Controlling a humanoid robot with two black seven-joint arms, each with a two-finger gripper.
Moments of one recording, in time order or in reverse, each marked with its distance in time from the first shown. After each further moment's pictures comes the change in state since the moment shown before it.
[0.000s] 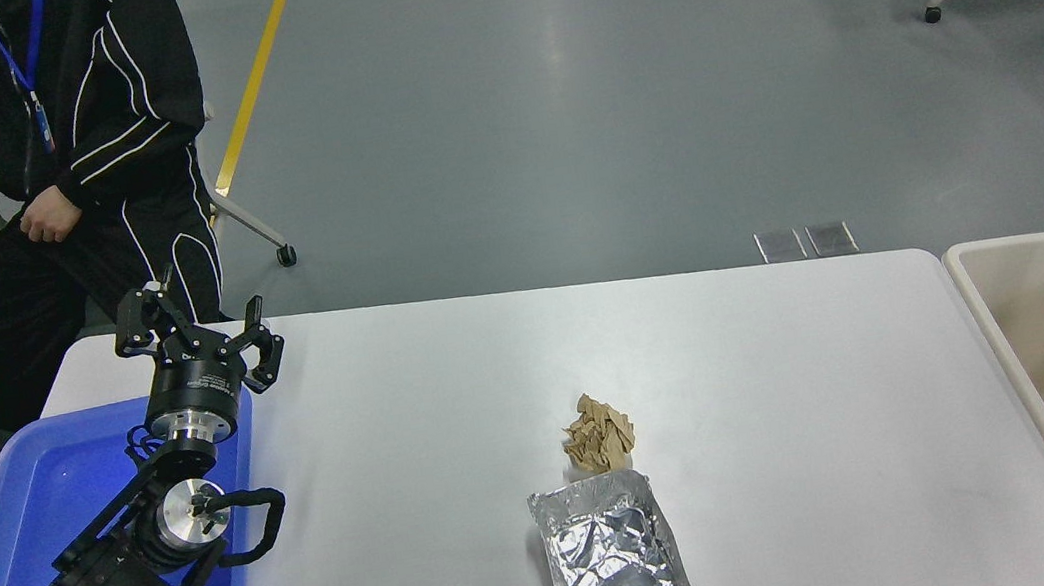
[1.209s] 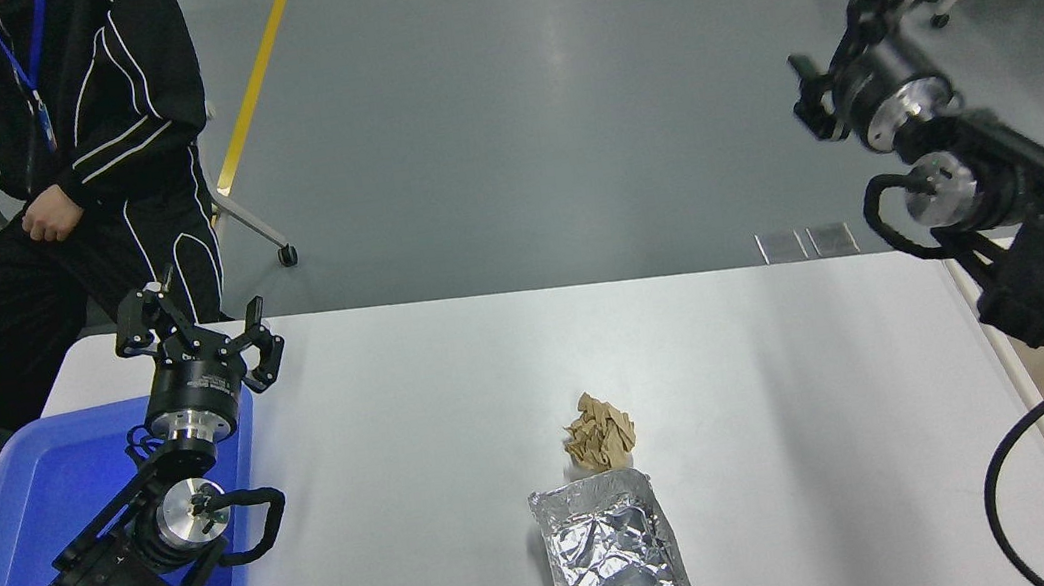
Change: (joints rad) left arm 0.000 0.000 0.000 0.000 0.000 0.000 0.000; right arm -0.024 0.355 0.516 0.420 -0.055 -0.029 0.302
